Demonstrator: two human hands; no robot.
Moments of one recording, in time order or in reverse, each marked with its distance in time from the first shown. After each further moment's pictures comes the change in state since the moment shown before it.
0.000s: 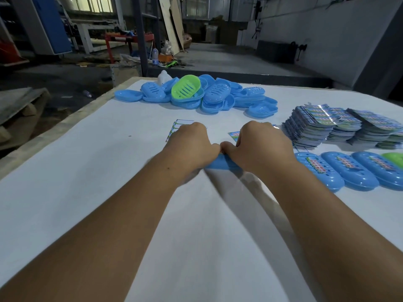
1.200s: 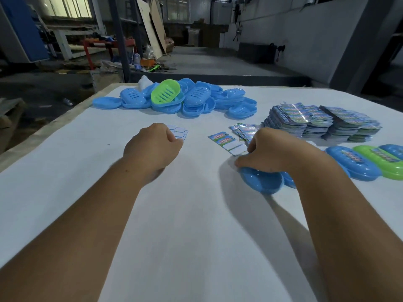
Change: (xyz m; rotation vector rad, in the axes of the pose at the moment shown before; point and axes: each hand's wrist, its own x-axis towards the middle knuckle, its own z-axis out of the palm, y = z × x) left_hand 0.019 -0.033 0.002 -0.052 0.102 -0.102; right_hand -0.005 0.062 -0.037 0.057 -0.364 0.053
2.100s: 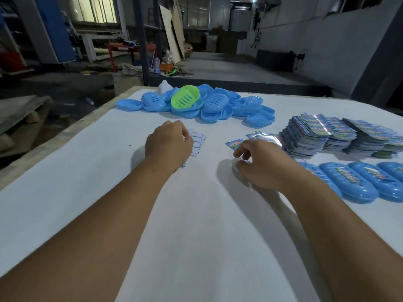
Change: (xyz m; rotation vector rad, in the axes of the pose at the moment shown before) left_hand 0.017 -0.009 0.006 0.033 0.227 0.104; right_hand 0.011 -0.028 0.030 0.207 0.123 -0.259
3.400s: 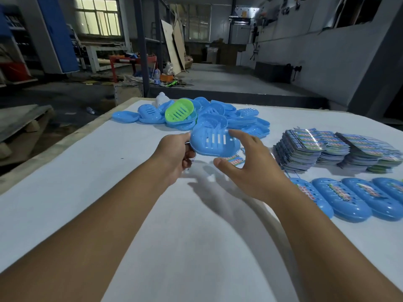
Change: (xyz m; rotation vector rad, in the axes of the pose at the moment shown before) left_hand -0.001 0.044 -0.010 -1.230 -0.332 -0.557; right_hand 0.000 -0.002 -0.003 0.298 0.187 -0.078
